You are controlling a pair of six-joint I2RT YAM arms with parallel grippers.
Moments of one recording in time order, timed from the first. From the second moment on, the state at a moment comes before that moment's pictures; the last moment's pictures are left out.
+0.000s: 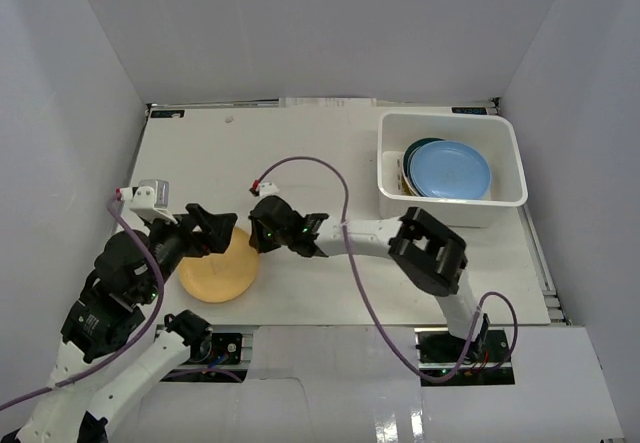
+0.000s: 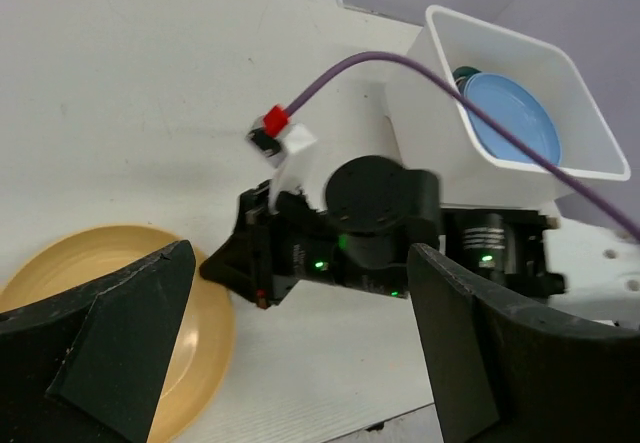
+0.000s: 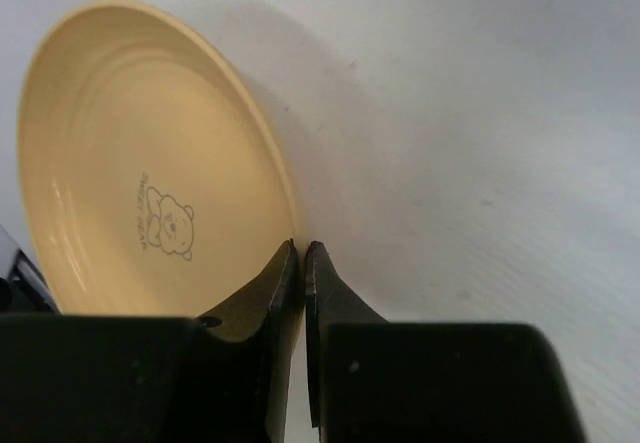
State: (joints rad) left arm -0.59 0.44 0.99 -0.74 -0.24 -0.46; right arm 1.15 2.09 1.44 0.01 0.08 0.64
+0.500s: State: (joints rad) left arm -0.59 0.66 0.89 -0.47 0.04 -0.48; right arm 0.19 0.95 1.01 -0.09 0.21 0.48
